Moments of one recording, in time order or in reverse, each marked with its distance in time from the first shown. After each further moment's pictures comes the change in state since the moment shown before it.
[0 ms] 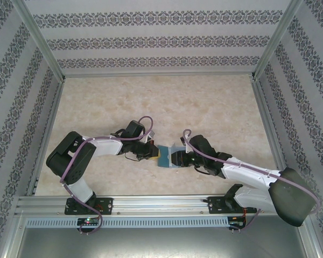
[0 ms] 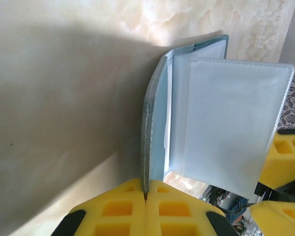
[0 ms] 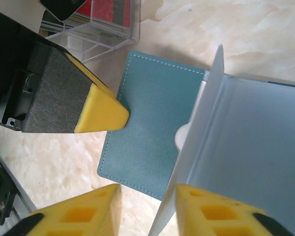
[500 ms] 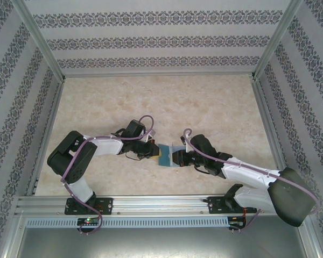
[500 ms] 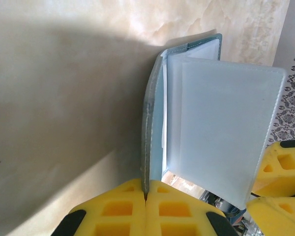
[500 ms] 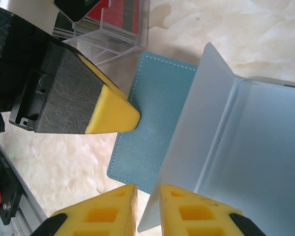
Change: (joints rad) left arm 0.000 0.015 0.007 0.030 0.008 0.000; right arm -0.013 0.009 -0.011 0.052 -0.035 -0.008
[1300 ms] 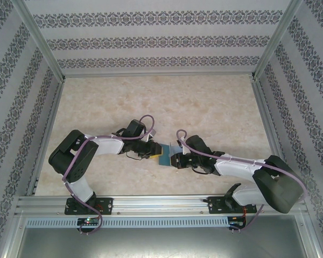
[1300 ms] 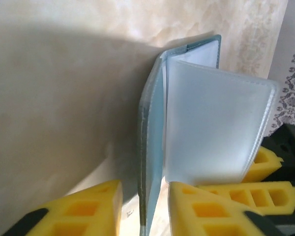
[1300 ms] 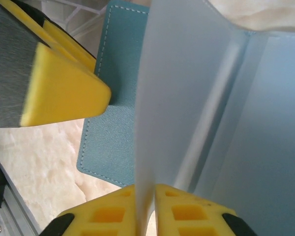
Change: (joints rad) left arm 0.000 0.016 0.008 0.017 0.003 -0.007; right arm 0.000 0.168 0.007 0.050 -0.048 0.004
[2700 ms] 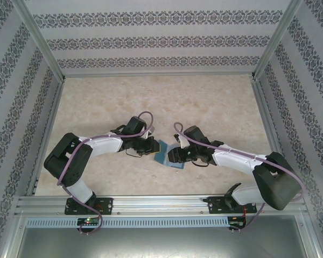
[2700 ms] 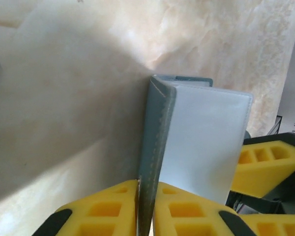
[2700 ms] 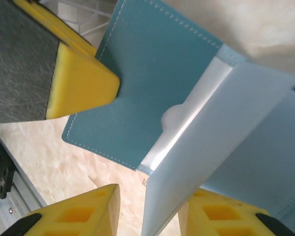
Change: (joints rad) left arm -0.008 -0.063 0.055 -0.142 -0.116 0.027; right arm -0.061 0.027 0.181 -0.261 -0.081 -0.129
